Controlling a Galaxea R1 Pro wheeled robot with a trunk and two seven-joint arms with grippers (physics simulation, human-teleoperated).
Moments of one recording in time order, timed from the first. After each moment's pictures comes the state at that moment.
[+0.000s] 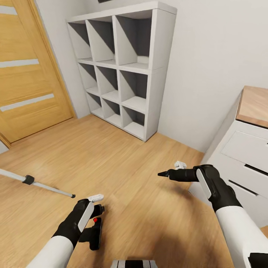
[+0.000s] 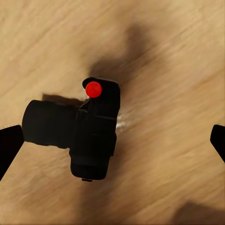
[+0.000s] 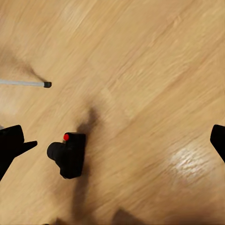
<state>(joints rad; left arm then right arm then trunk) -0.60 -0.07 0.01 -0.75 0.34 0.71 0.36 -0.80 -0.14 0.00 -0.99 -0.15 1.01 0.66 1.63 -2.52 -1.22</state>
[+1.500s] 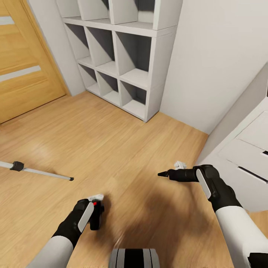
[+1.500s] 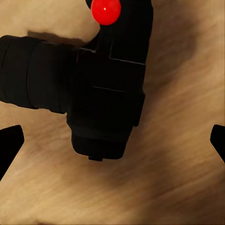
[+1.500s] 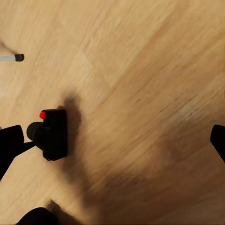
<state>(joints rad) -0.60 -0.06 0.01 -0.75 0.34 0.71 0.36 -0.80 -0.14 0.00 -0.98 -0.15 1.01 0.66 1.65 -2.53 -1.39</state>
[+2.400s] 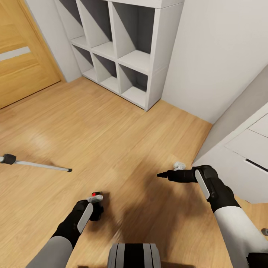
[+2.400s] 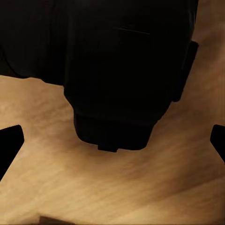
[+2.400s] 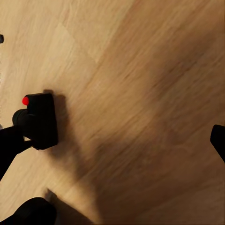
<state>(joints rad) -0.60 -0.06 0.01 -0.73 0.32 0.70 0.35 -0.80 -0.13 0.00 -0.97 -0.15 1.01 0.66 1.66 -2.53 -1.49</state>
